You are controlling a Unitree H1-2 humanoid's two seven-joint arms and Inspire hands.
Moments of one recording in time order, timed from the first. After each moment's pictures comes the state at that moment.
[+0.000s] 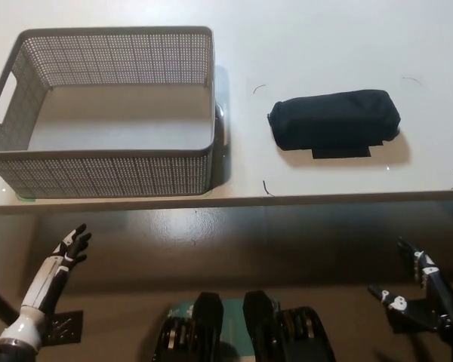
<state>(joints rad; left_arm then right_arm) -0.14 0.33 0.03 0.36 0.01 -0.24 -0.12 -0.07 -0.27 -0.01 0.31 -0.04 -0.30 0.13</state>
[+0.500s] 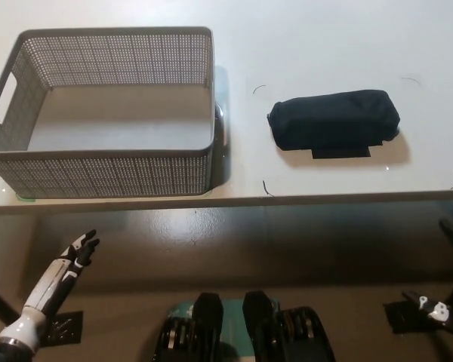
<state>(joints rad) -0.14 0.37 -0.02 0.35 0.05 -0.24 -0.16 0.09 -0.32 -0.09 -0.13 -0.16 -0.30 0.12</state>
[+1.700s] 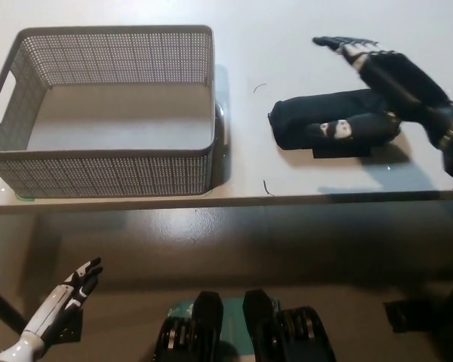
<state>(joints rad) -0.07 0.40 -0.05 0.33 0.09 -0.26 -0.19 -0.80 -0.50 0.36 0.10 -0.49 0.05 0.36</state>
